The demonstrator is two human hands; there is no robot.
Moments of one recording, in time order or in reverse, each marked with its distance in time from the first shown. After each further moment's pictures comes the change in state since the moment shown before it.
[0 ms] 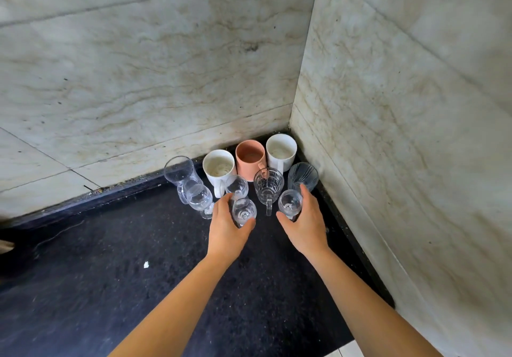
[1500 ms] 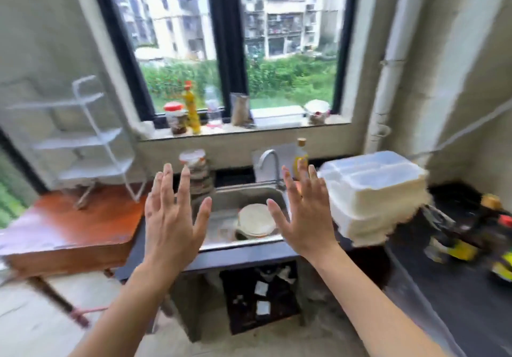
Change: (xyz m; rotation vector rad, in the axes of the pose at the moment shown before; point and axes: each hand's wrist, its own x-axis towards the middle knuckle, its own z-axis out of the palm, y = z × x) left_hand -1.040 -0.116 -0.478 0.913 1.522 -1.024; right_hand -0.962 -0.374 0.242 0.310 -0.780 -1.935
